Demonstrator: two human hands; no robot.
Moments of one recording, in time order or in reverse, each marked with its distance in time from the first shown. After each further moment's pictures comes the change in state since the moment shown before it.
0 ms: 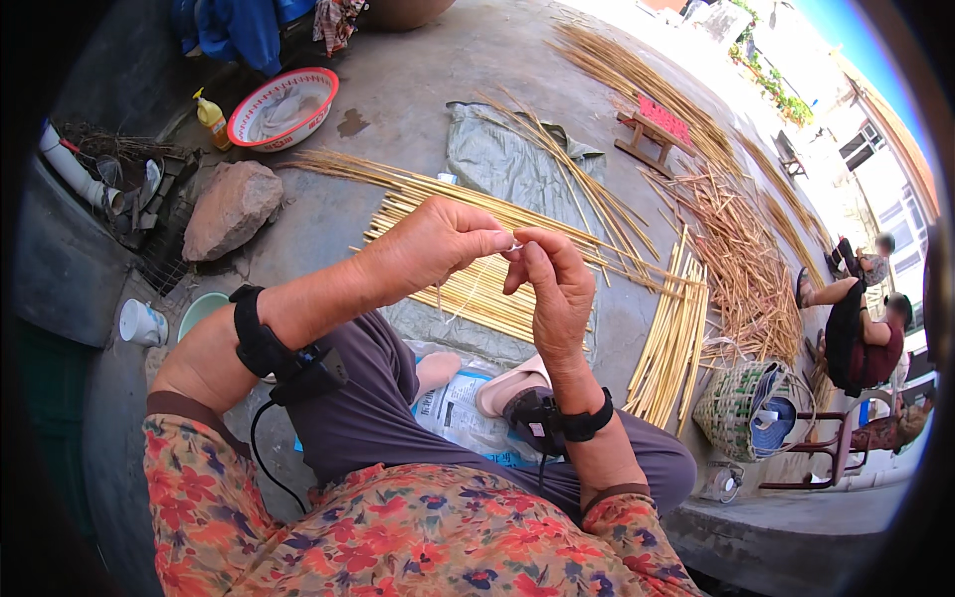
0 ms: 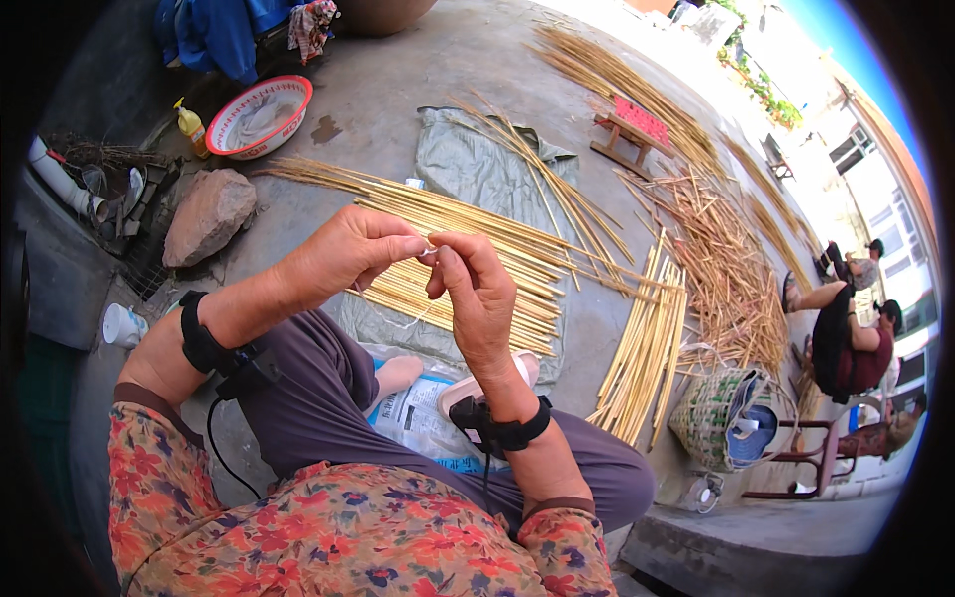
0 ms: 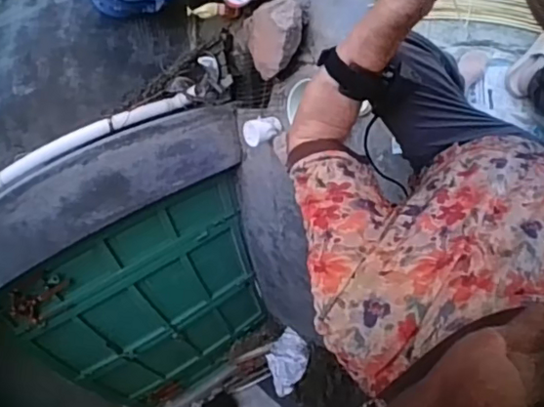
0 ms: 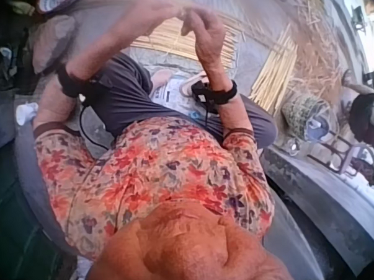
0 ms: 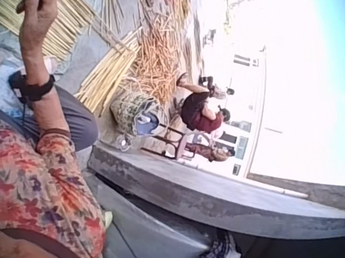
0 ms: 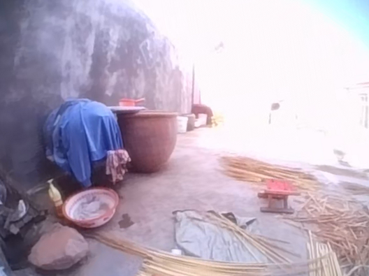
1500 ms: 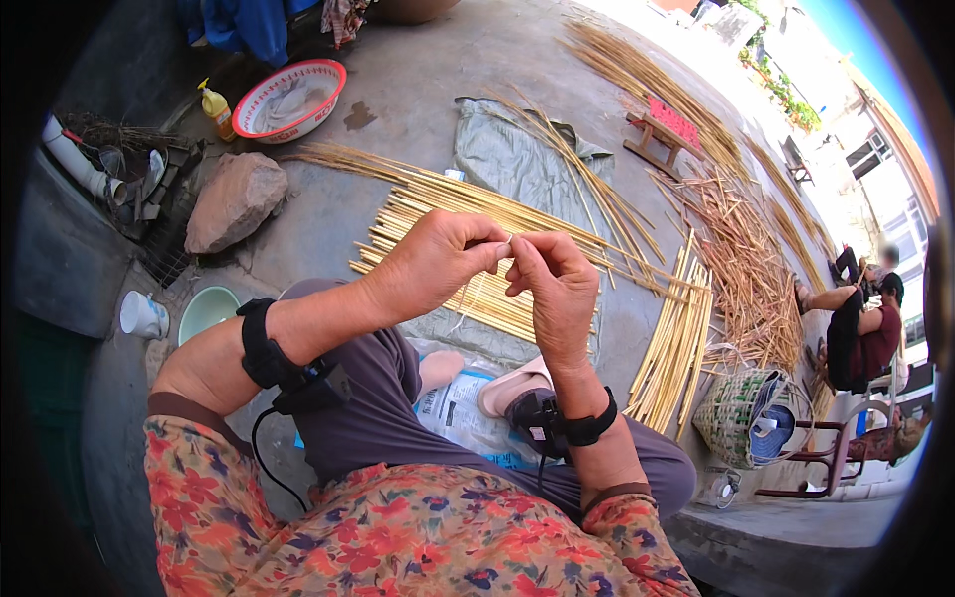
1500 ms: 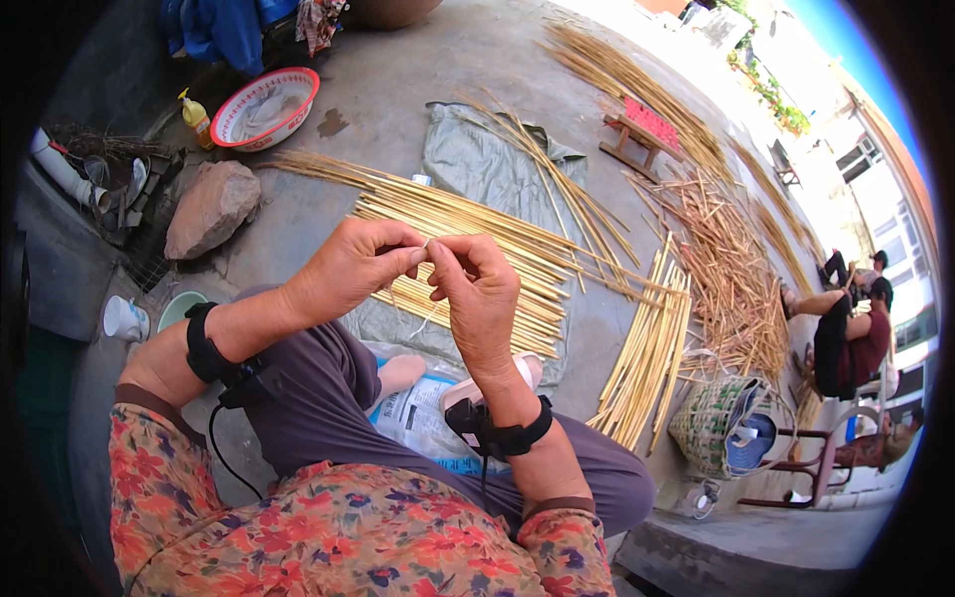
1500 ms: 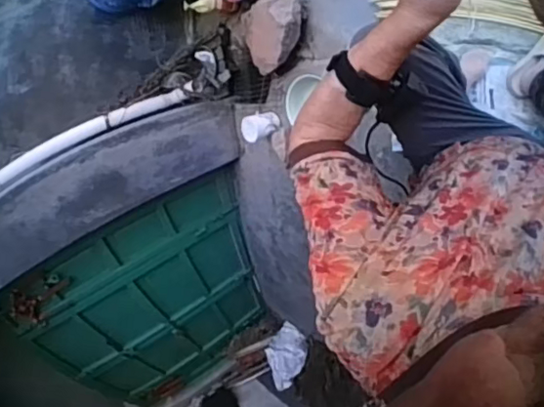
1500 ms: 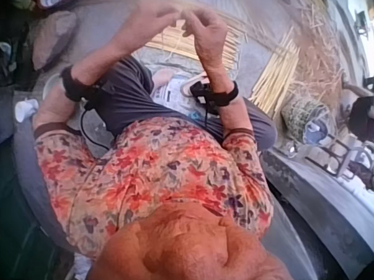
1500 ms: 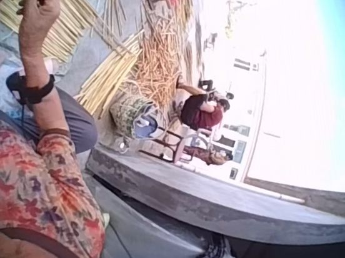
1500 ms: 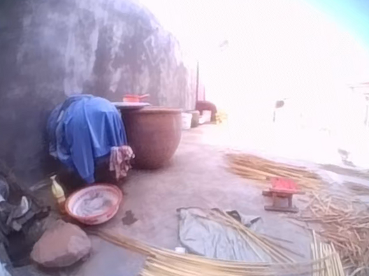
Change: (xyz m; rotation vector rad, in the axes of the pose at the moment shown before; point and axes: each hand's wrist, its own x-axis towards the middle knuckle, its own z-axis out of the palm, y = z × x) left_hand 0.003 -0.011 0.004 0.228 0.171 0.259; right_hand 0.015 -0.009 0.008 -0.134 0.066 0.146
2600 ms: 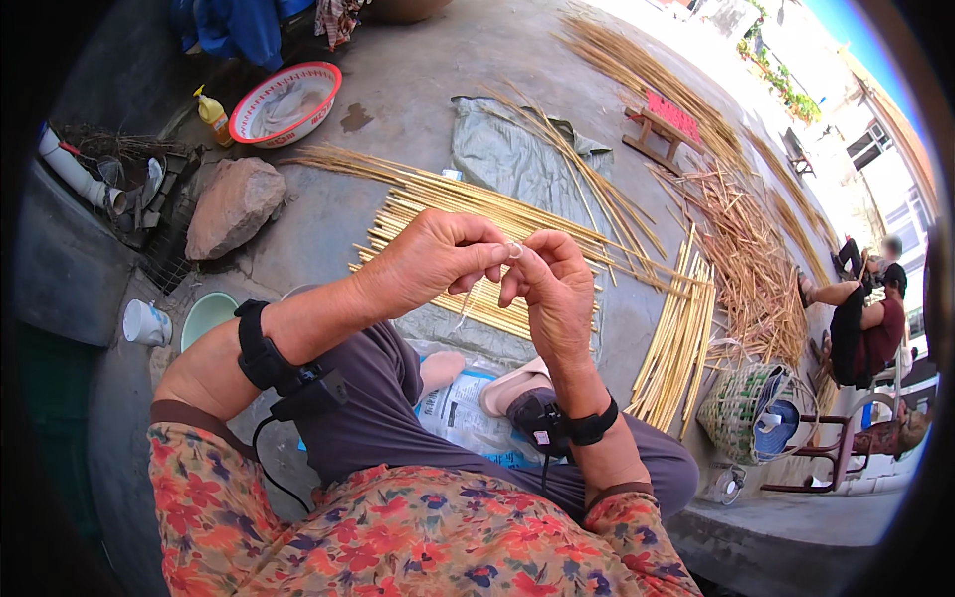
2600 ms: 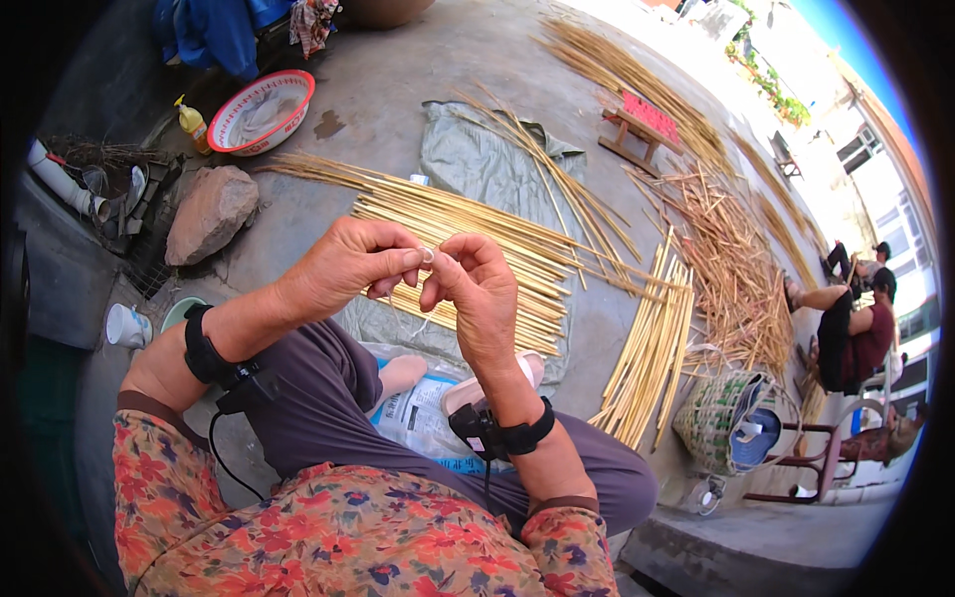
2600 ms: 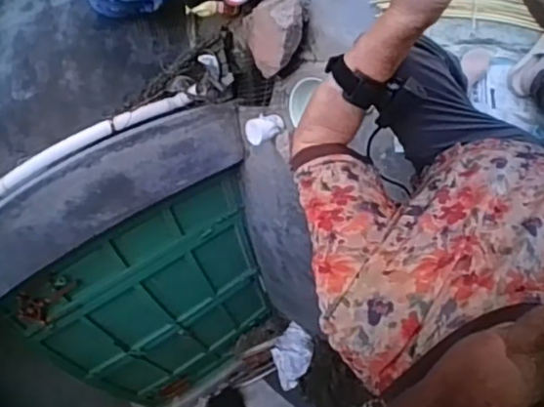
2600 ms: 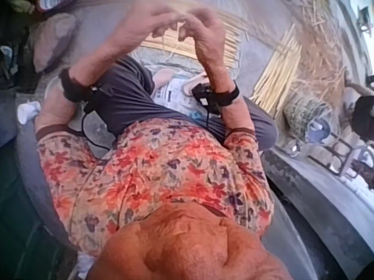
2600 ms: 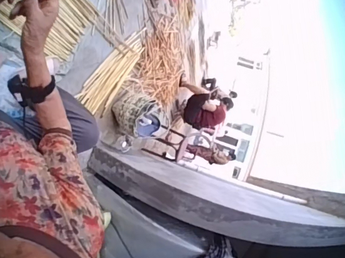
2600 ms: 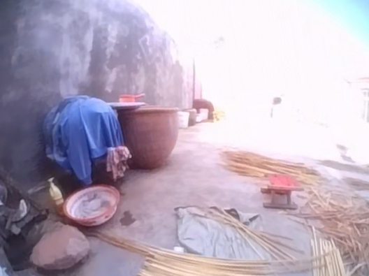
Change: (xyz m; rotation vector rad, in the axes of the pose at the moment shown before) left_hand 0.010 0.008 -0.003 -0.433 -0.135 -0.281; right_hand 0.006 0.006 -0.015 0.366 -0.120 0.139
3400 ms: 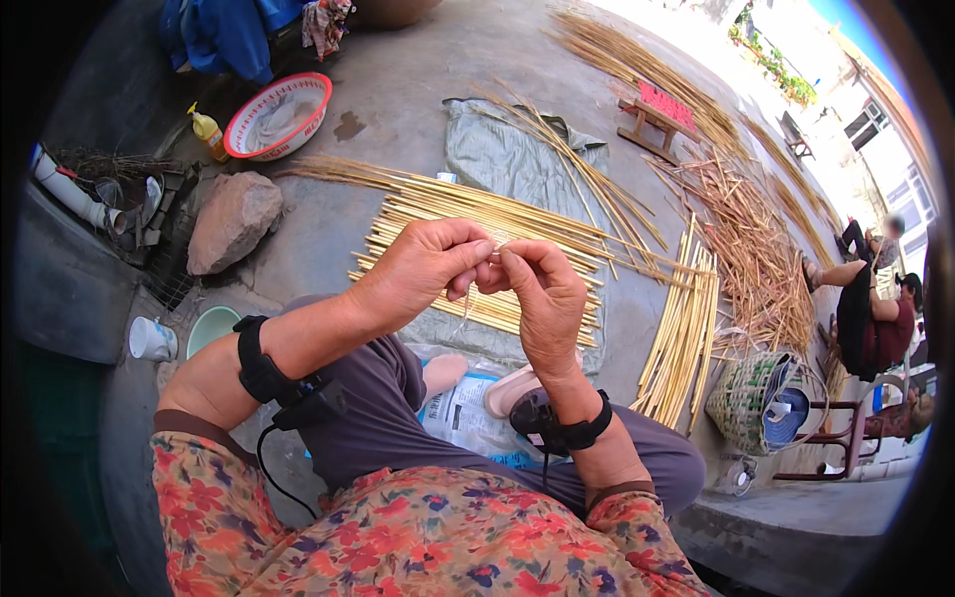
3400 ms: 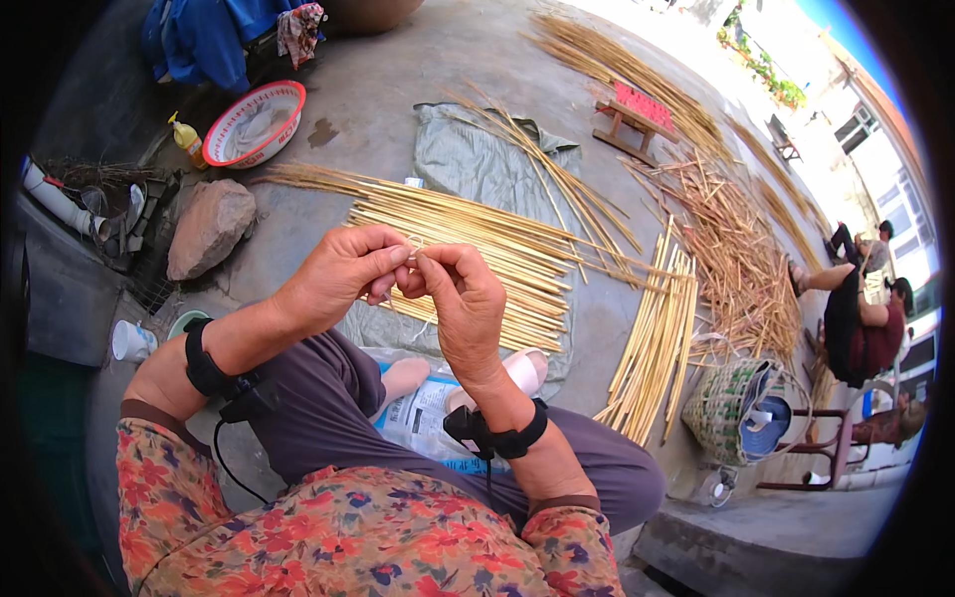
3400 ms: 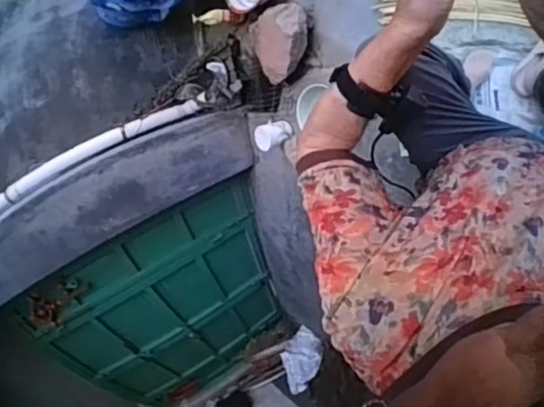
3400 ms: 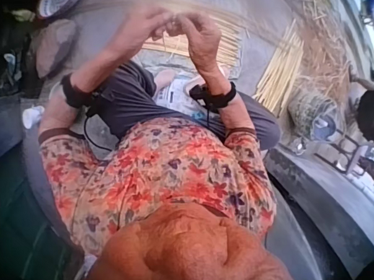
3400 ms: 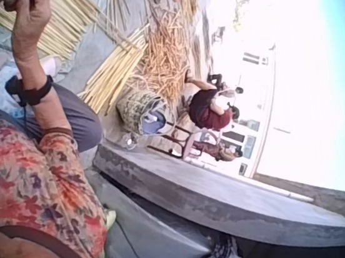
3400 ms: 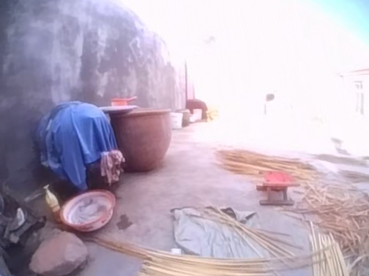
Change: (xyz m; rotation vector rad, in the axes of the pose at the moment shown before) left_hand 0.004 -0.003 0.011 -0.063 0.061 0.007; right_hand -0.008 -0.005 0.008 -0.259 0.097 -0.256
